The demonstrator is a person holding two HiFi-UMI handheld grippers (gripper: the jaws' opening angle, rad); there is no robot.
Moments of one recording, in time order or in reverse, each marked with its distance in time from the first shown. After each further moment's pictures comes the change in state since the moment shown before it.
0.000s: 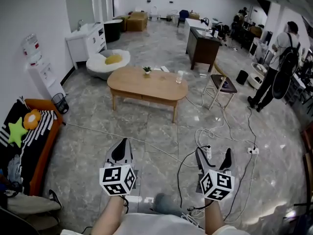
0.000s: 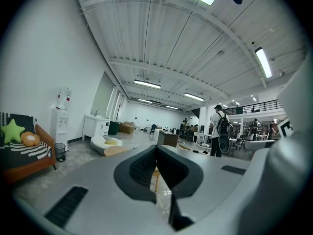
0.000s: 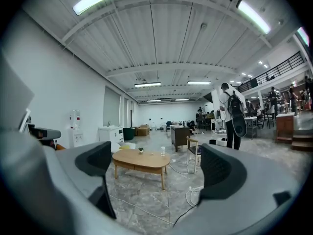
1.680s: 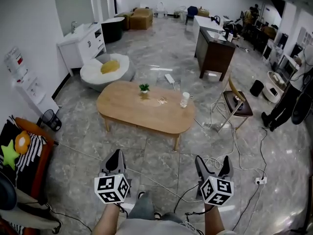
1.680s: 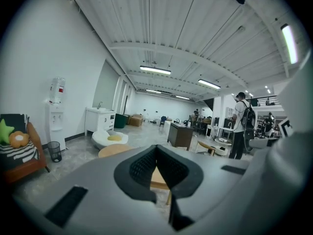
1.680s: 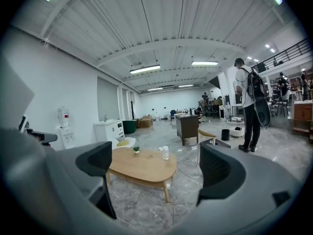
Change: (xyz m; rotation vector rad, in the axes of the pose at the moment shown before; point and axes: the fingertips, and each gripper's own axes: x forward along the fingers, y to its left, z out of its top) left arm 0.404 0.063 -0.002 -0.007 0.106 0.120; right arm 0.436 -0.063 -0.002 0.060 0.133 0.062
